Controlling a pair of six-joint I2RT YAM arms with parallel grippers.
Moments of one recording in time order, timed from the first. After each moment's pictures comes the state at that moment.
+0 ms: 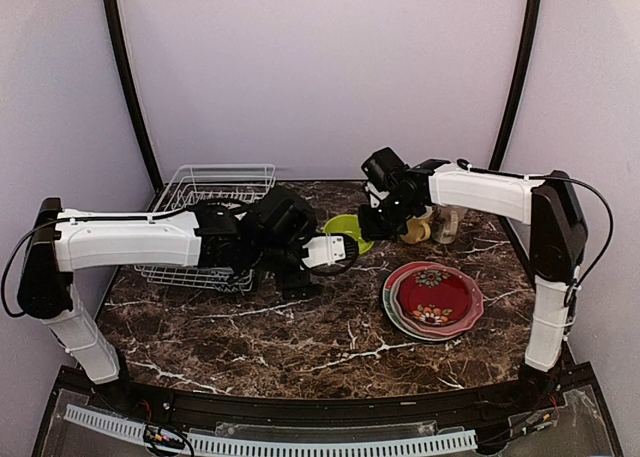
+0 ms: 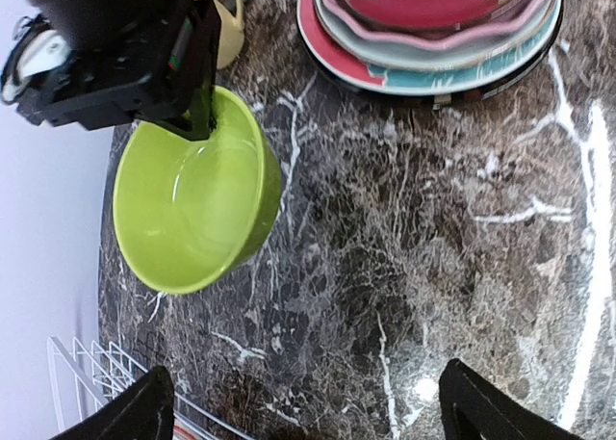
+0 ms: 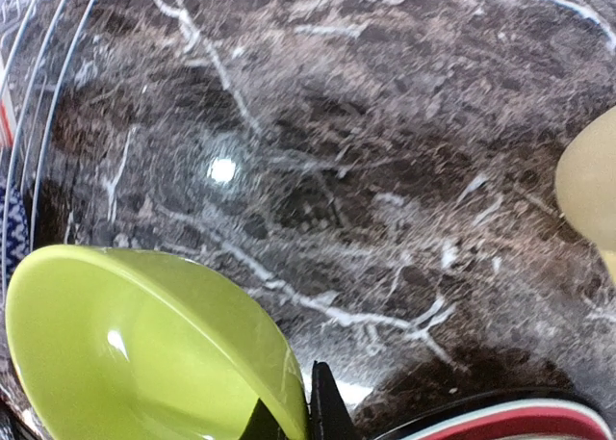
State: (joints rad) left arm -1.04 1.69 1.30 -0.46 -0.24 0.62; right arm 0.71 1.95 1.61 -0.74 0.00 0.50
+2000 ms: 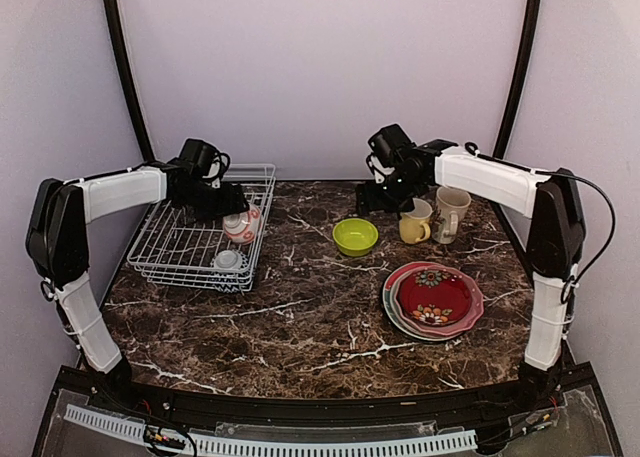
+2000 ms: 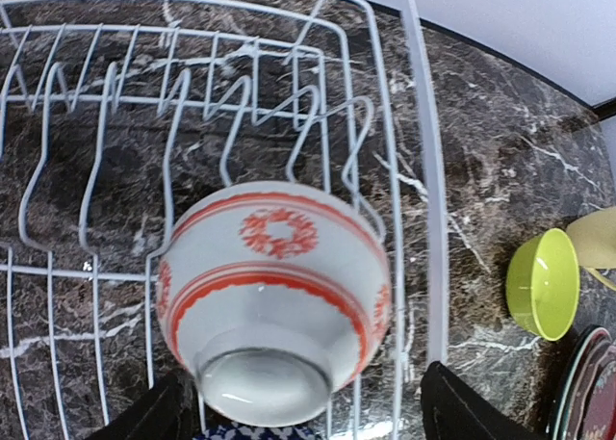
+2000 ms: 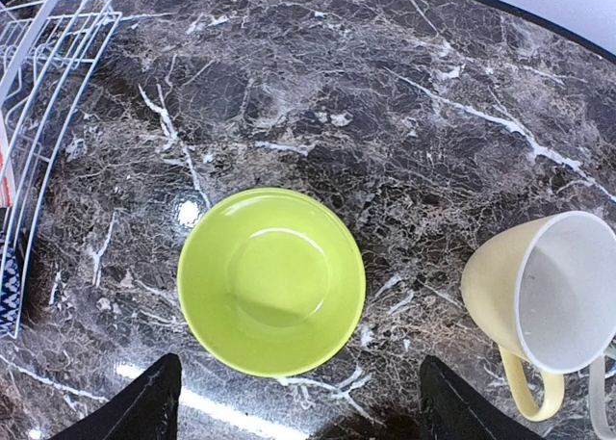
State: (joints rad) left arm -0.33 1.79 1.40 -0.47 0.10 -0.44; right arm 0.63 1.99 1.77 -0.76 0.10 0.35
